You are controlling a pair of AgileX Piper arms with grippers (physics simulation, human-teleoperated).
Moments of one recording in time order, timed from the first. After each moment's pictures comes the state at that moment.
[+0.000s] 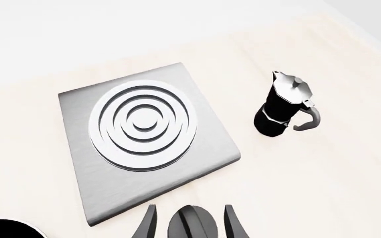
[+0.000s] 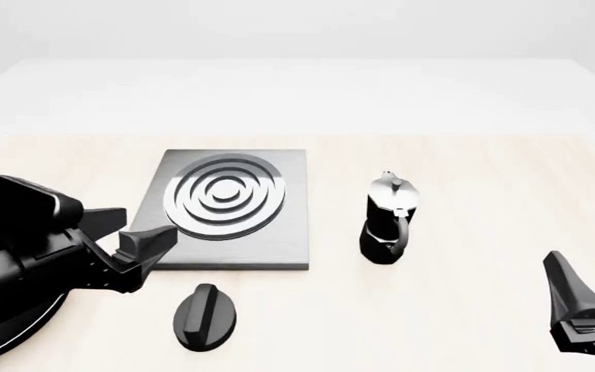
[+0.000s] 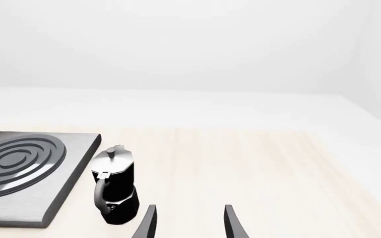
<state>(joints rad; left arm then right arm) -0.50 0.77 -0.47 0.22 -0.11 0.01 0.13 0.00 -0.08 -0.02</state>
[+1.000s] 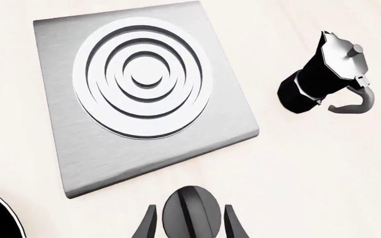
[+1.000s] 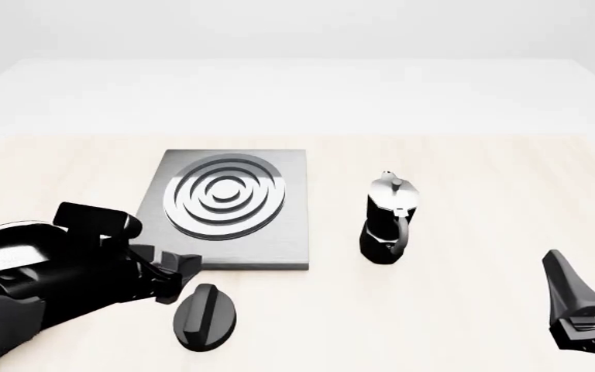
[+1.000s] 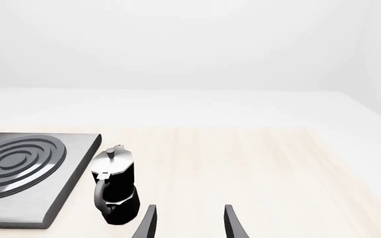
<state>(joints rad) -0.50 1.04 -0.41 0.12 -0.23 0.01 0.15 0.00 -0.09 -0.01</state>
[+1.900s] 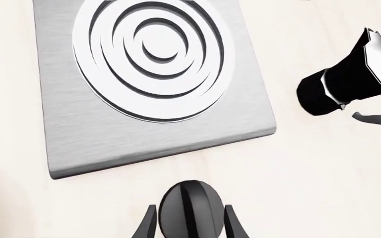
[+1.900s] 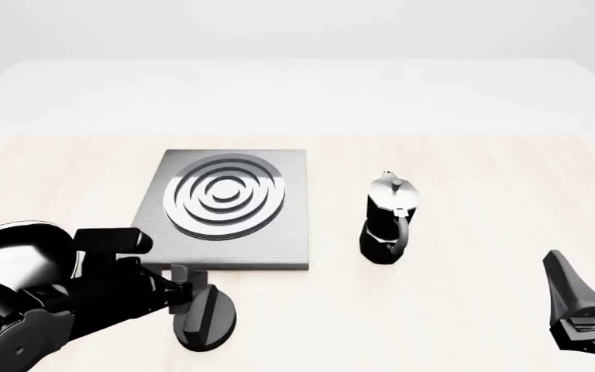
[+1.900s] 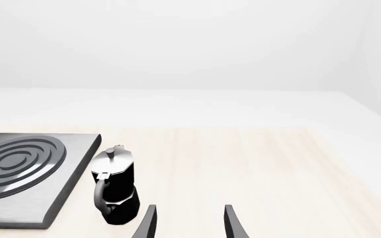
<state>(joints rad) -0.49 1.19 -0.34 -0.04 -0.38 0.00 0.15 0.00 -0.09 -0.01</state>
